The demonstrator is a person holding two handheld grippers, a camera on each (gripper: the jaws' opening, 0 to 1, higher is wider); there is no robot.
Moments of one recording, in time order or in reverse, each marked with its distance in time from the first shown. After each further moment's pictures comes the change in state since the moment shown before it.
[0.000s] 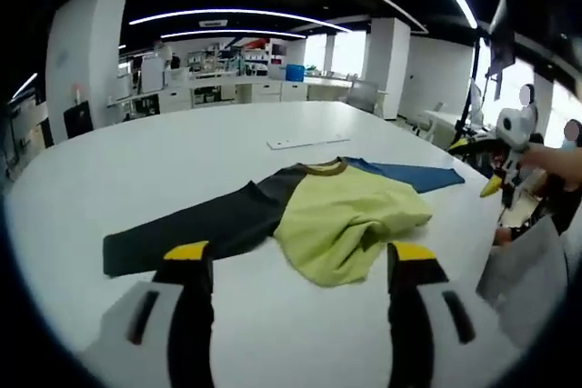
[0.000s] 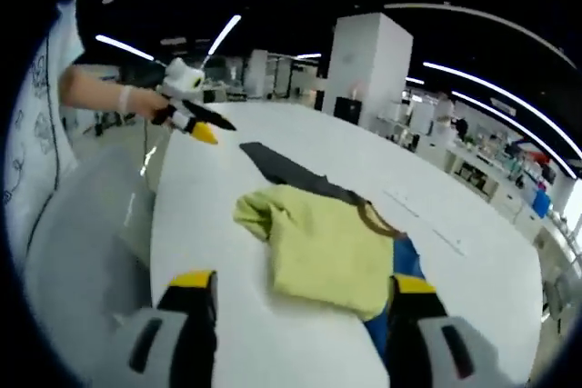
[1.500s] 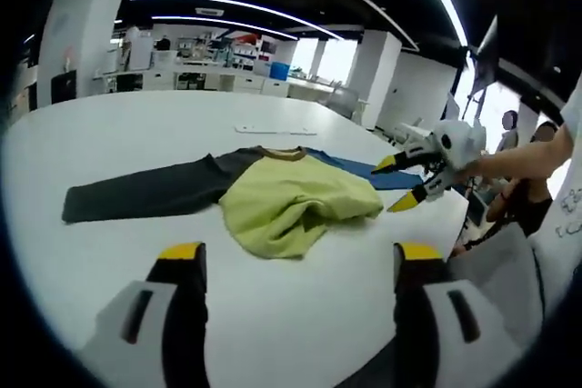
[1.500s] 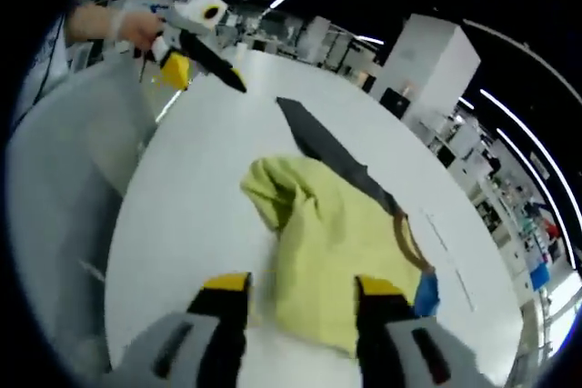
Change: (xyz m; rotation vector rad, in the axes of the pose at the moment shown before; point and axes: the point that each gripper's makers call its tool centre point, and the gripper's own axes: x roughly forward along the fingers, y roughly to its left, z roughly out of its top) left arm -0.018 -0.065 -0.036 -0.133 -0.011 -0.122; right arm 0.086 0.023 -0.015 -0.264 0.109 0.054
